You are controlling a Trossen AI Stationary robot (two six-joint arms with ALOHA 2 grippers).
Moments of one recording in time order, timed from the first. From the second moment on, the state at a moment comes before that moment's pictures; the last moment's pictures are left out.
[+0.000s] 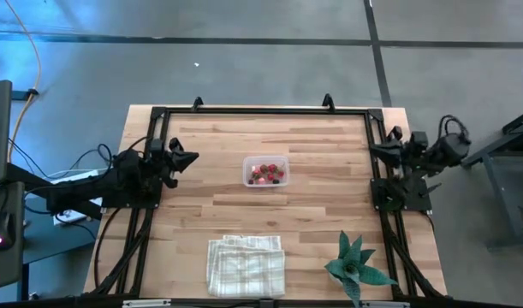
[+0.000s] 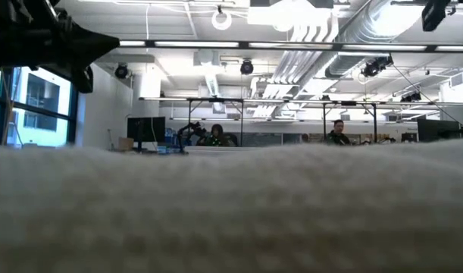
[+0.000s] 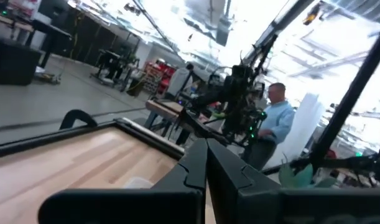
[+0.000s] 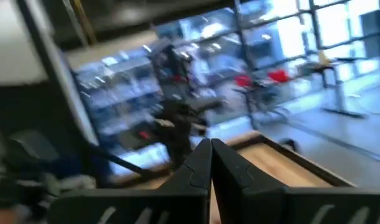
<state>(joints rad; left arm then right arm) 0.38 0.03 0.01 0.23 0.04 -0.48 0.58 0.02 0.56 -0.32 0.75 0.13</state>
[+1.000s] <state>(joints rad) 0.39 0.03 0.01 0.09 0.14 -0.42 0.58 0.00 0.08 -0.11 0.70 0.23</state>
